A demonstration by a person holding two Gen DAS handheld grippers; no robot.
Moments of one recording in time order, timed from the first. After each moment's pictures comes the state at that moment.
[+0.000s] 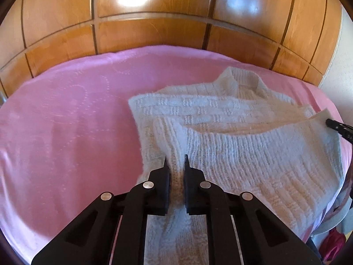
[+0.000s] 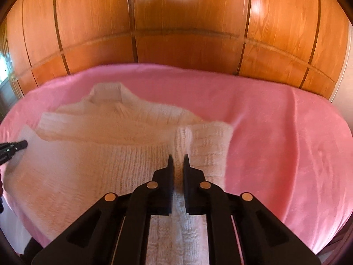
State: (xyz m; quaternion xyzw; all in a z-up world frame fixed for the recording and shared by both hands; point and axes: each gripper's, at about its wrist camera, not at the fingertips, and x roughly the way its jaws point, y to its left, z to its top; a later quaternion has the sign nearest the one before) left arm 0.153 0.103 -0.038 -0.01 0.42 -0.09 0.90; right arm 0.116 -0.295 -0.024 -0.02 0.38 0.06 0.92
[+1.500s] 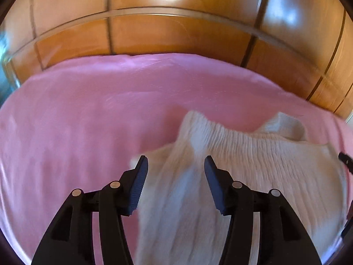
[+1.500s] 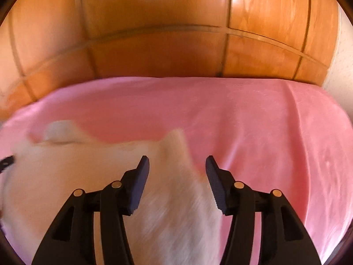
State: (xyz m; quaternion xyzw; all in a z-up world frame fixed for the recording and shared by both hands) left arm 0.253 0.108 -0.038 -0.07 0.44 0.00 0.90; right arm 0.219 -0.309 -0.040 0.03 0.40 -0.01 0.92
